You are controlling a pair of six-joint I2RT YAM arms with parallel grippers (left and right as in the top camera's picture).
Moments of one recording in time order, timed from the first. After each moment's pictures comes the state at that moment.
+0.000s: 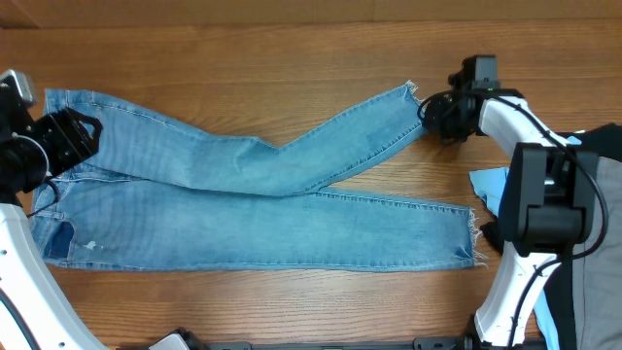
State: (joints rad) left arm 0.57 1.40 1.67 -1.25 0.49 -0.04; right arm -0.05 2.18 1.51 -0.51 -0.28 0.37
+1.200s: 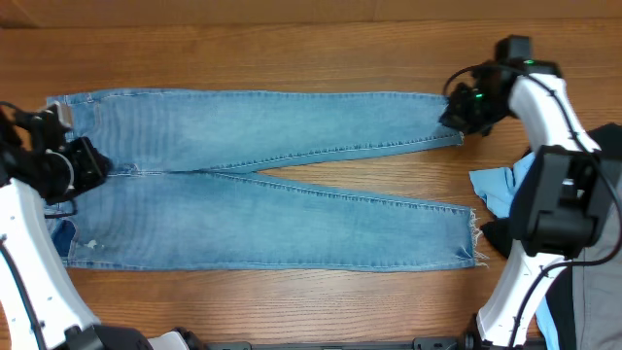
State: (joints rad) left arm 0.56 1.48 1.48 -1.23 0.41 0.09; right arm -0.12 2.17 1.72 -0.93 -0.38 0.34
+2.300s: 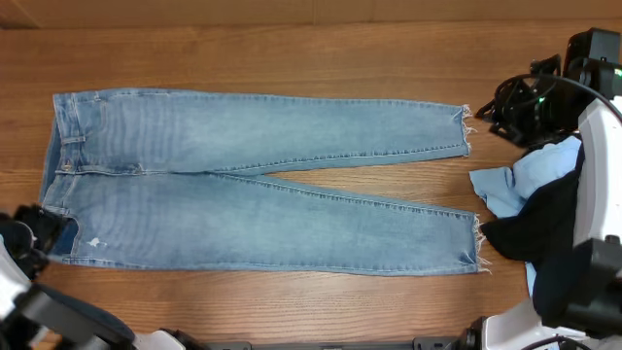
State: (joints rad) left arm 0.92 1.61 1.25 -1.07 0.09 -0.25; right arm -0.24 1.76 1.70 -1.27 -0.46 0.33
